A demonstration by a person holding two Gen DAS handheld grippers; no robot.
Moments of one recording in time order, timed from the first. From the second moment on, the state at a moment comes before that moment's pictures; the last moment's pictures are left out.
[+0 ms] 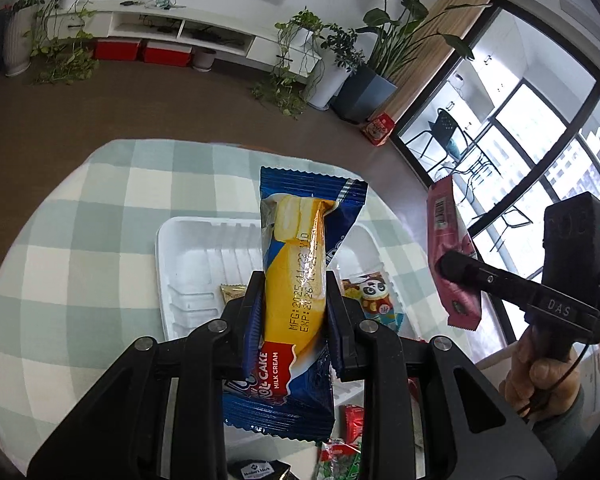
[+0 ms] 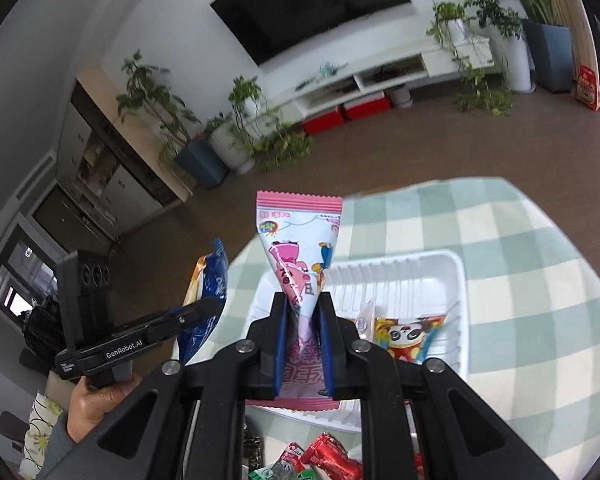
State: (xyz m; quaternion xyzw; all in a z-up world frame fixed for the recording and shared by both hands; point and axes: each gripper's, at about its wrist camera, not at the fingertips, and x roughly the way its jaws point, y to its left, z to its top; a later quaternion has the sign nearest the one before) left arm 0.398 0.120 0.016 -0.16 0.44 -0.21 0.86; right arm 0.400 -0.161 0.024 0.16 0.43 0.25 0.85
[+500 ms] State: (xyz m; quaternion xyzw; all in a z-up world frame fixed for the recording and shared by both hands) left arm 0.430 0.105 -0.068 -0.16 0.48 -0.19 0.84; right arm 0.419 -0.122 -0.063 0.12 0.51 0.22 0.82
